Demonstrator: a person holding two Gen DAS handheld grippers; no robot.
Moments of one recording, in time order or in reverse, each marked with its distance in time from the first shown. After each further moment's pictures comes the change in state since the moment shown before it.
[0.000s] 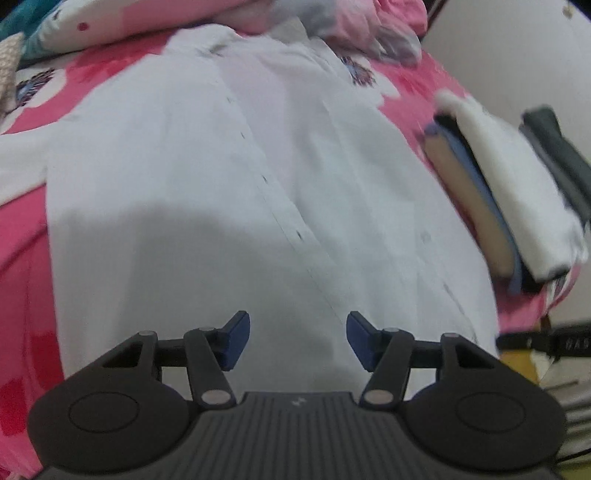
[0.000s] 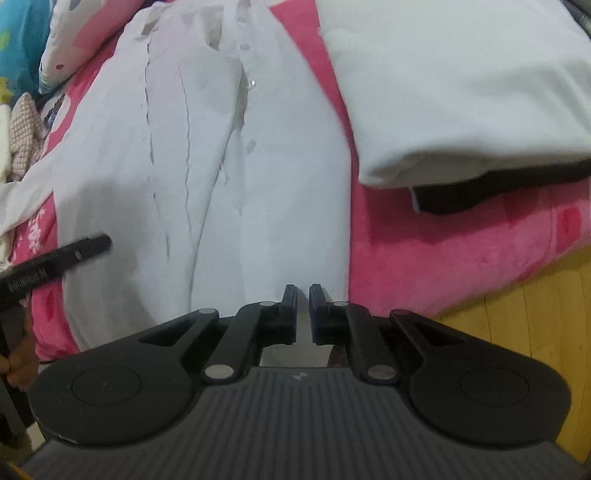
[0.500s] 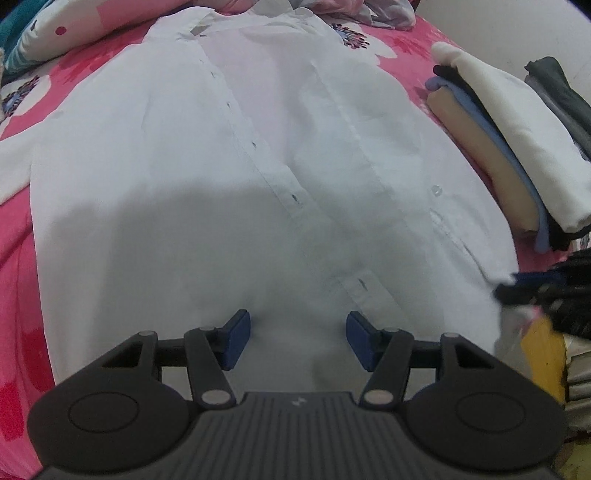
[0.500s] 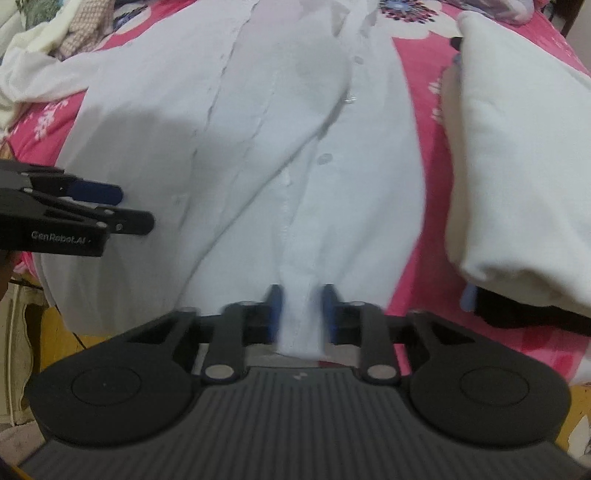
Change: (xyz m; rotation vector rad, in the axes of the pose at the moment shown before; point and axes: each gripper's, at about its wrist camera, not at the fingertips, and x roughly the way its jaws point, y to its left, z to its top) left arm 0.025 -0.012 -0.009 0.082 0.052 0.064; right arm 0.027 0.041 0.005 -0.401 -0.061 -0.024
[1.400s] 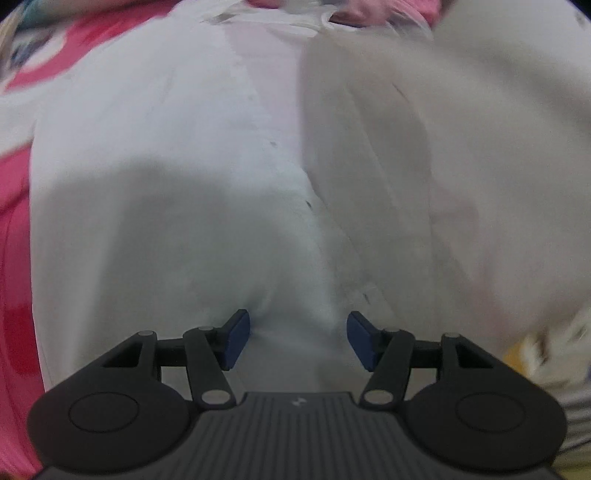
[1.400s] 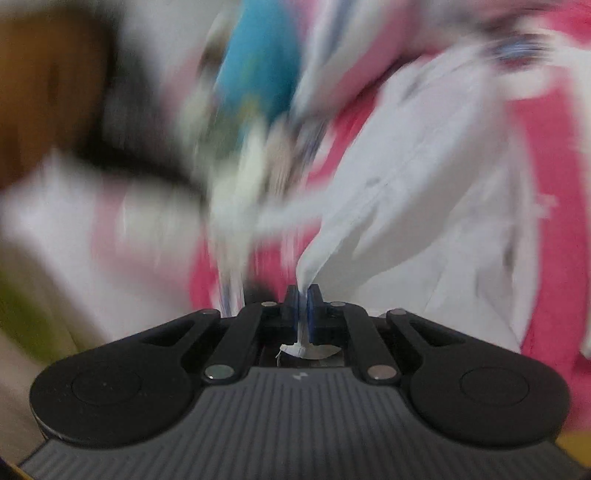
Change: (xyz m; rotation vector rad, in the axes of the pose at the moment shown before) left arm -0.009 0.041 -0.004 -0.193 -0.004 -0.133; right arm -0.084 -0.010 0.056 0.049 -0.105 0.806
